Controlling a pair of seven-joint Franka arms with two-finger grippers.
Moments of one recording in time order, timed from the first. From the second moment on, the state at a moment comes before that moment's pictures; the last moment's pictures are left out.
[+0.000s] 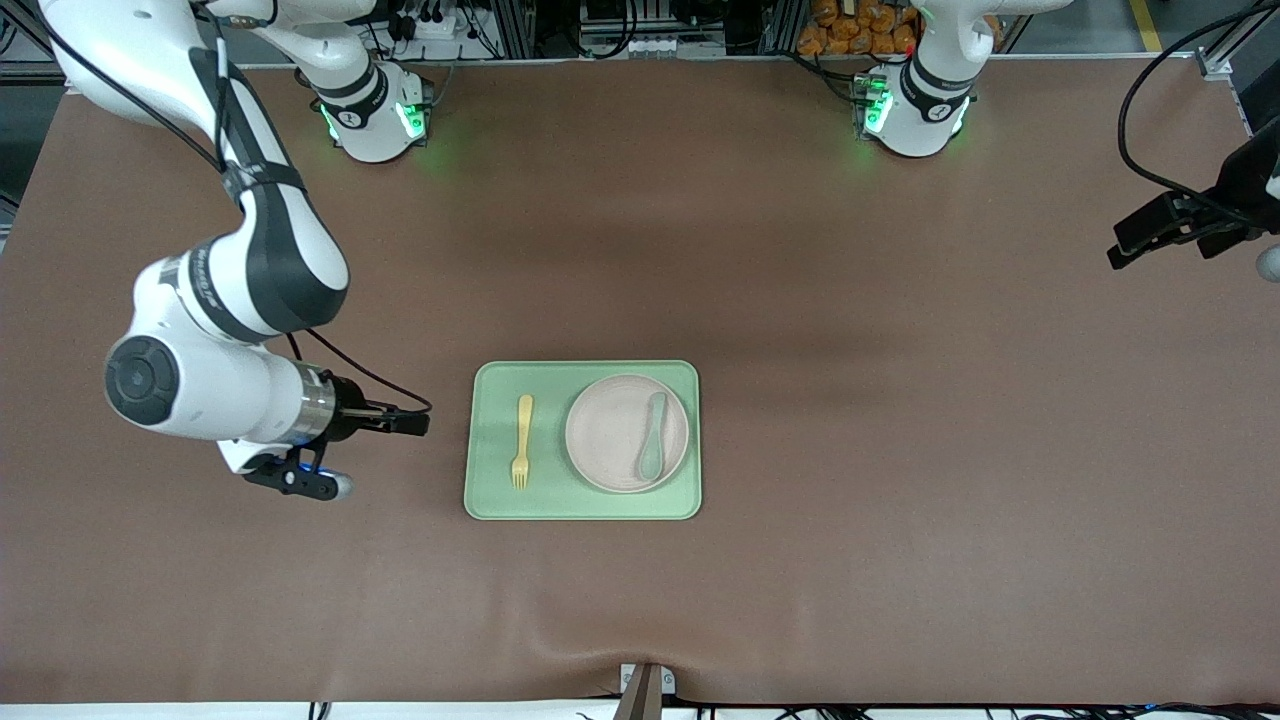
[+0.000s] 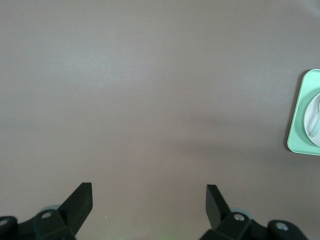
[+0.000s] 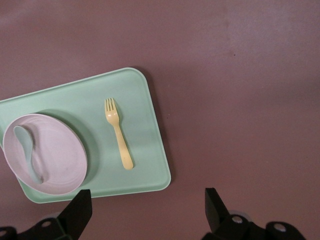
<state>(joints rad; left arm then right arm) -0.01 -0.02 -0.03 -1.53 -0.01 1.52 -0.16 0.05 0.51 0.22 -1.39 0.11 1.80 0.43</state>
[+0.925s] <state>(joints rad) -0.01 -0.06 -0.06 -1.58 -0.01 1.51 -0.15 0.03 -0.05 0.22 -1.66 0.06 1.65 0.39</state>
